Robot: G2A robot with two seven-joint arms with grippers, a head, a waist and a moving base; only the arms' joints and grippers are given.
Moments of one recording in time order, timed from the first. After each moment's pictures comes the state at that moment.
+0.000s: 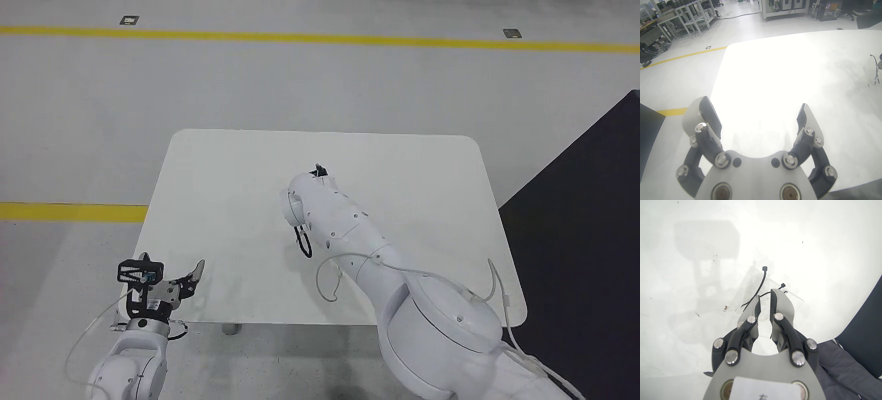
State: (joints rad) left arm 1.73 -1.15 -1.60 -1.80 1.33 0.00 0.00; right arm -0.21 -1.96 0.51 -0.14 -0.95 0.48 1.13
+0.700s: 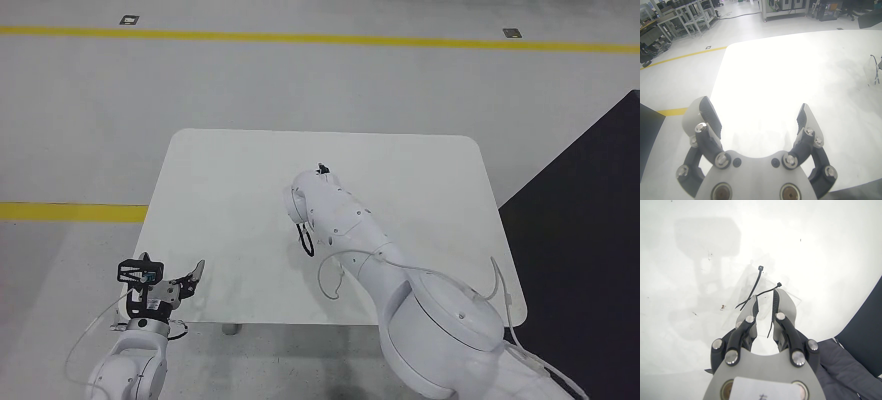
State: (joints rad) left arm 1.73 -1.15 -1.60 -1.80 1.33 0.00 0.00; right arm -0.20 -1.96 0.54 -0.12 -0.95 0.47 1.15
